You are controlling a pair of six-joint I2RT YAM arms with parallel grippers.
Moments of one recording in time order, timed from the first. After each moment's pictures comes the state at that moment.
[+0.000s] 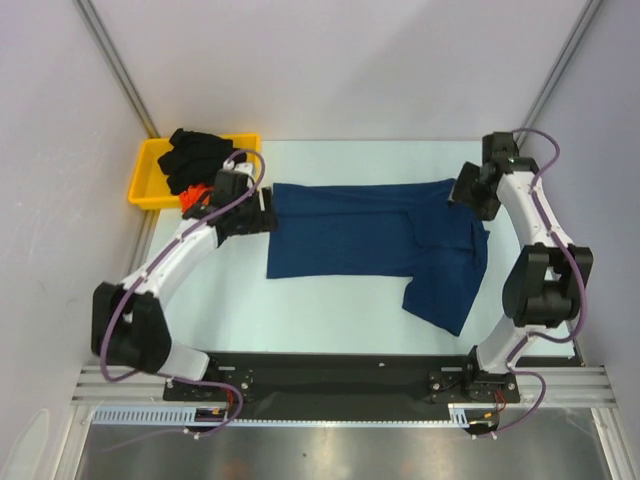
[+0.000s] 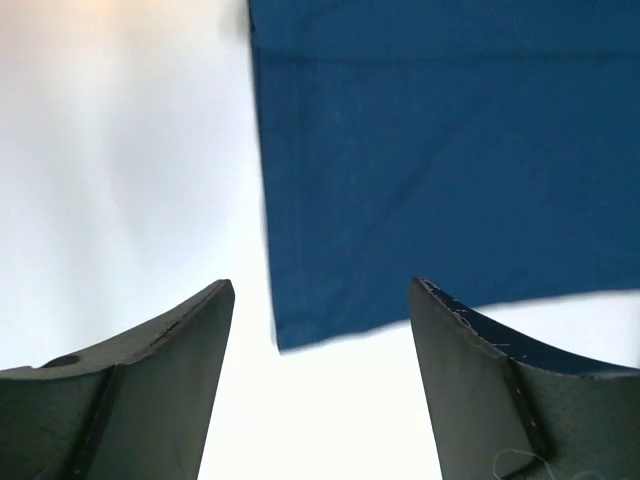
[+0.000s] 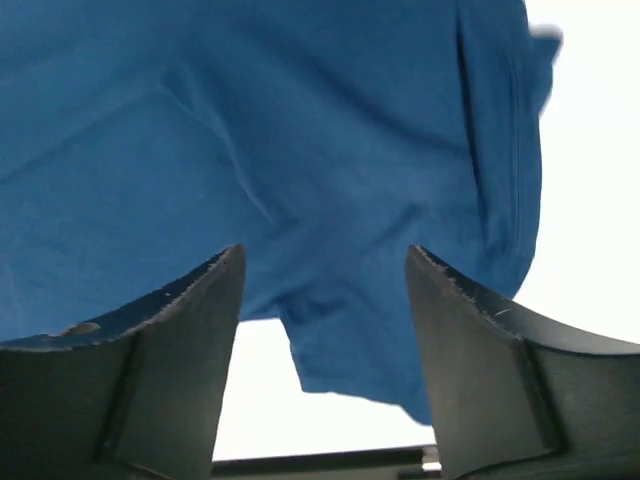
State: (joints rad) left arm -0.29 1.48 1.15 -0.49 -0.01 -0.34; right arm -0.03 1.75 1.59 -0.90 0.02 0.40
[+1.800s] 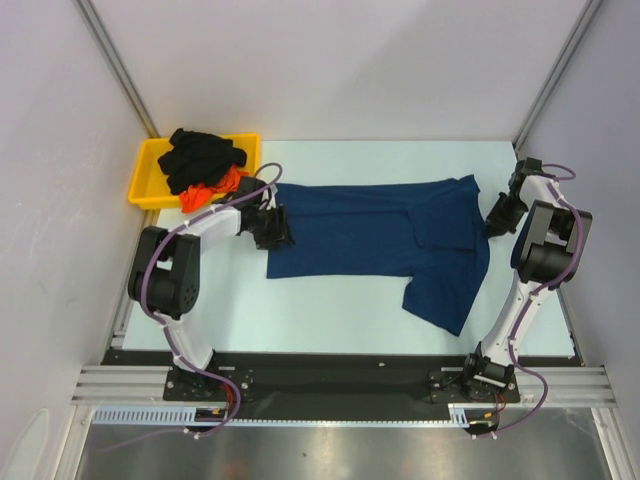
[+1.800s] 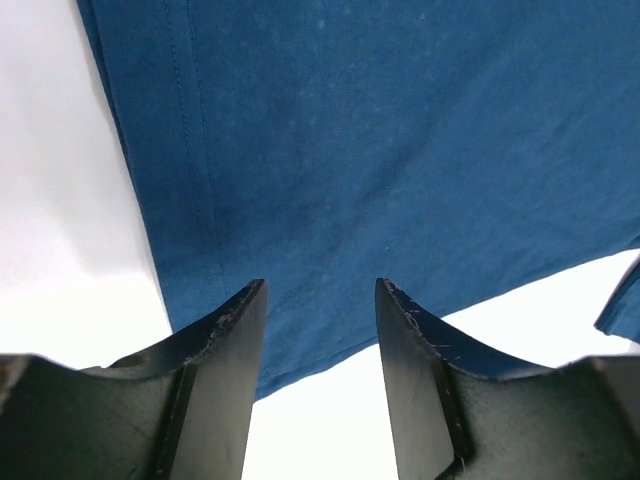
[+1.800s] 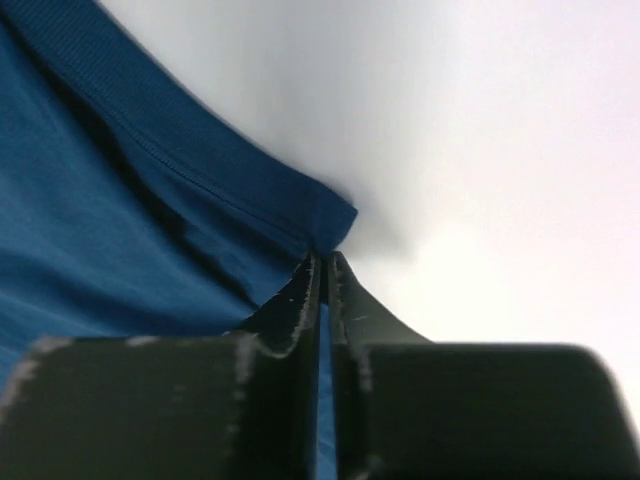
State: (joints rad) left arm -0.26 1.81 1.16 -0.43 0.30 -0.42; right arm -0.33 2.13 1.62 -0.80 -0.06 0.29
